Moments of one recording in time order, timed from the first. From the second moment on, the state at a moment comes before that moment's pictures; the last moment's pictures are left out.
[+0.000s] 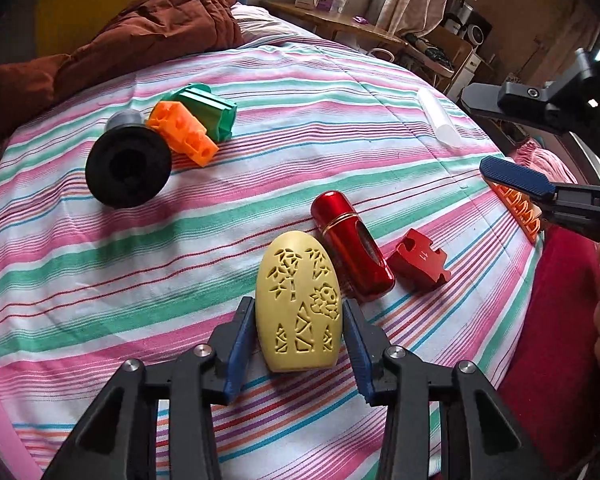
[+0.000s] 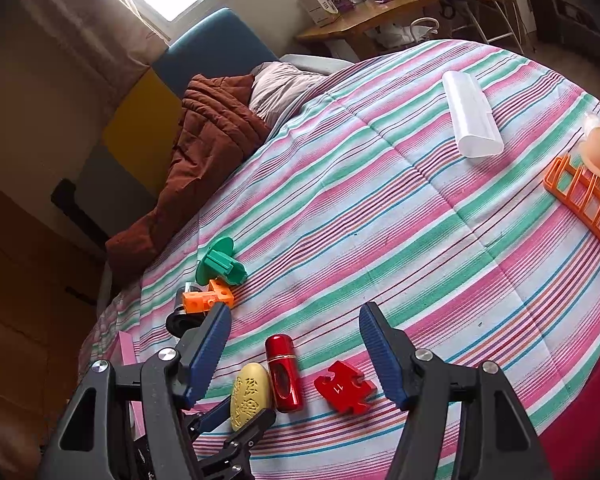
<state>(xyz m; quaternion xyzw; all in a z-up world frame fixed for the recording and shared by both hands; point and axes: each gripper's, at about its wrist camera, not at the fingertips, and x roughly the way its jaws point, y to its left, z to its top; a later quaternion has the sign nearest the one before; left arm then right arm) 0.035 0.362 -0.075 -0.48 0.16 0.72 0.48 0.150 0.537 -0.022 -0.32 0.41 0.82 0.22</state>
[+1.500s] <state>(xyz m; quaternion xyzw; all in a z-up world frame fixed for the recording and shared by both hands) 0.031 0.284 -0.080 -0.47 0.14 0.76 0.43 0.042 0.435 -0.098 -0.58 0.12 0.79 0.13</state>
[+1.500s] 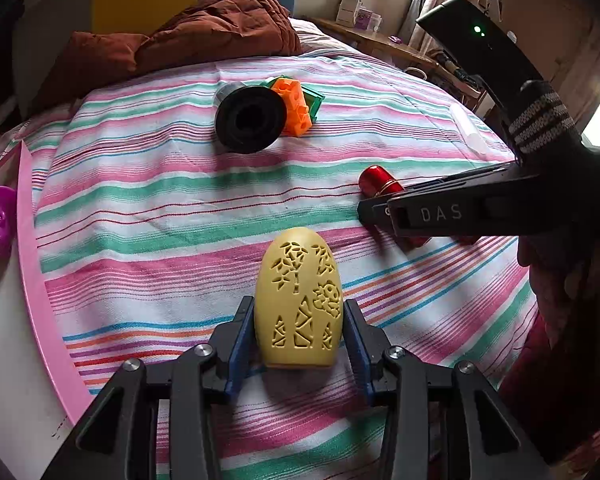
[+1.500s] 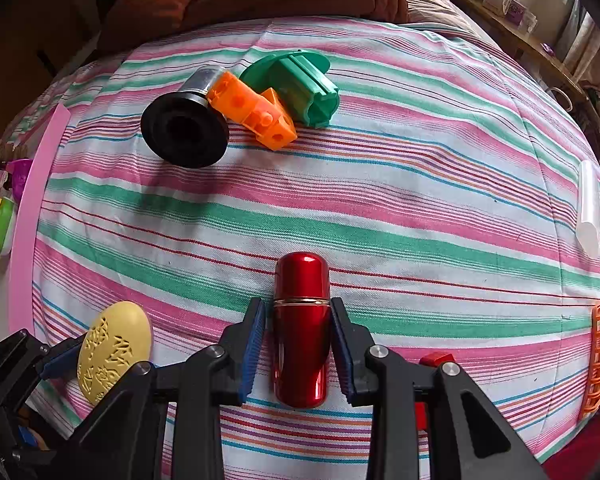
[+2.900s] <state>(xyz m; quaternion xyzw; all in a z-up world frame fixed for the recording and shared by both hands) 0.001 0.182 0.012 -0.40 0.04 0.83 0.38 0.043 0.448 -0.096 -0.58 0.08 0.80 0.13</state>
